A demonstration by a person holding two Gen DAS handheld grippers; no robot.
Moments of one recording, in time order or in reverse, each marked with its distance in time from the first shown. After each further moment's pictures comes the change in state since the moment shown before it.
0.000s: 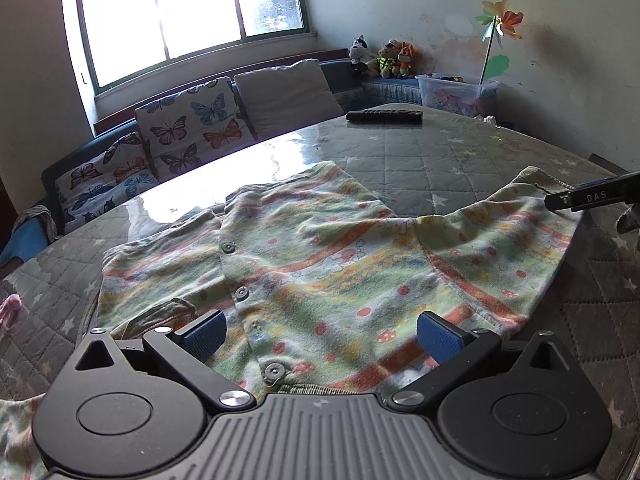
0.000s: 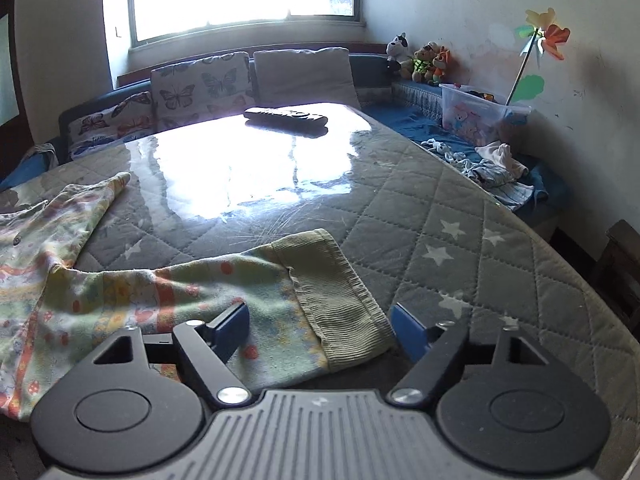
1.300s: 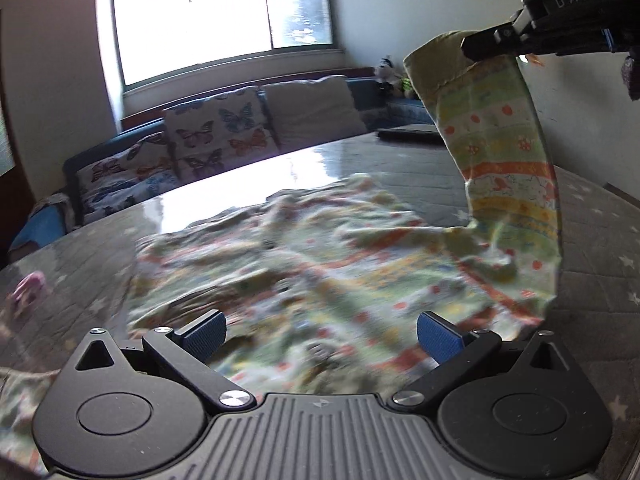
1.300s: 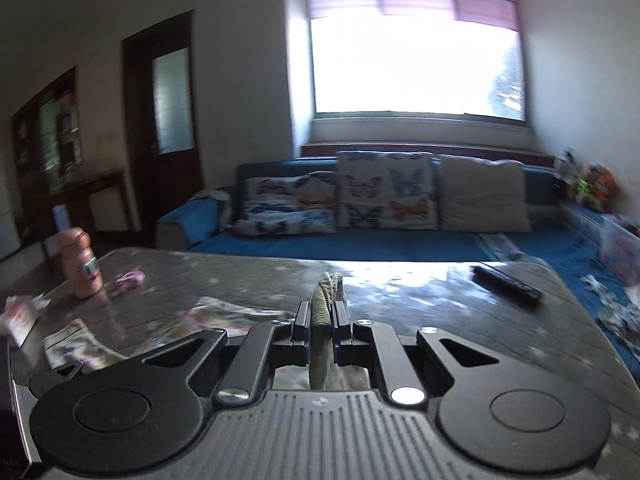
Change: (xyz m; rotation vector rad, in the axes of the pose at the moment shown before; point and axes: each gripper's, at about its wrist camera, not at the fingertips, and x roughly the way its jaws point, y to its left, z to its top) left arm -0.031 0.042 -0.028 -0.115 -0.048 0.067; right arm -0.105 0.178 0.104 -0.257 -0.249 0.466
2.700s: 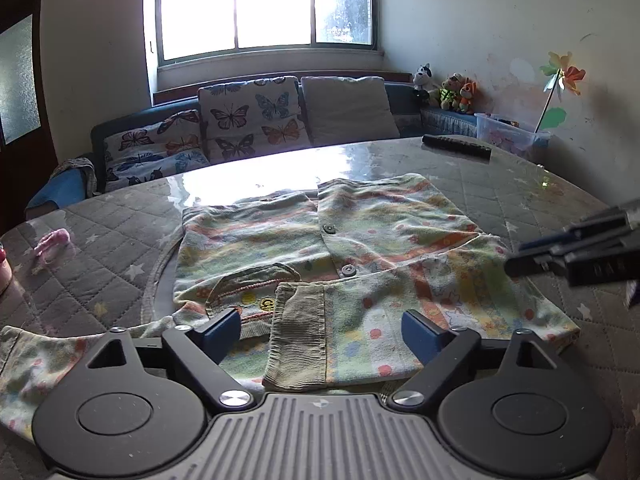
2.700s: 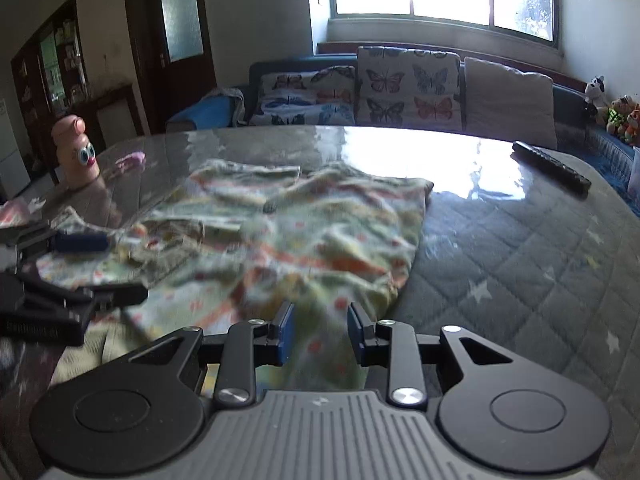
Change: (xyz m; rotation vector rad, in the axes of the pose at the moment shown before) left arm 0.009 0.032 -0.005 -0.095 0.021 0.012; right arm 0.061 0.008 -0.092 0.005 0.287 0.043
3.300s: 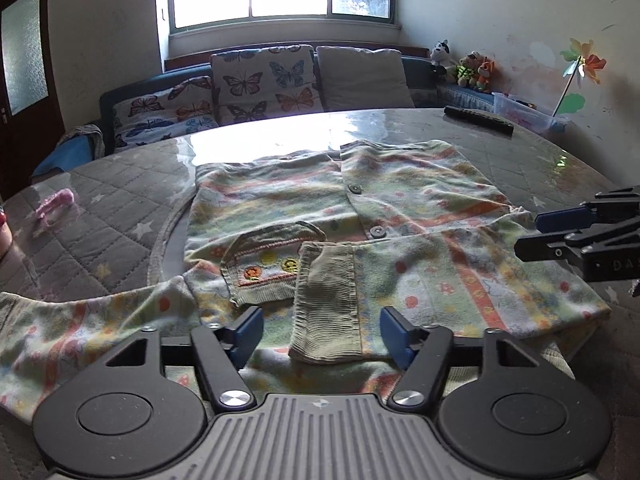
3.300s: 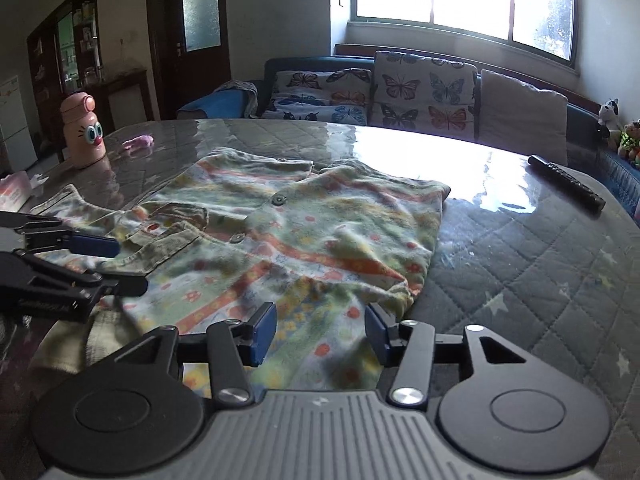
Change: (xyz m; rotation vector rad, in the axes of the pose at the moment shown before) left arm 0.015 0.018 -0.012 -0.048 0.084 -0.005; right arm 0.006 0.011 -0.013 -0.083 -0.001 0.007
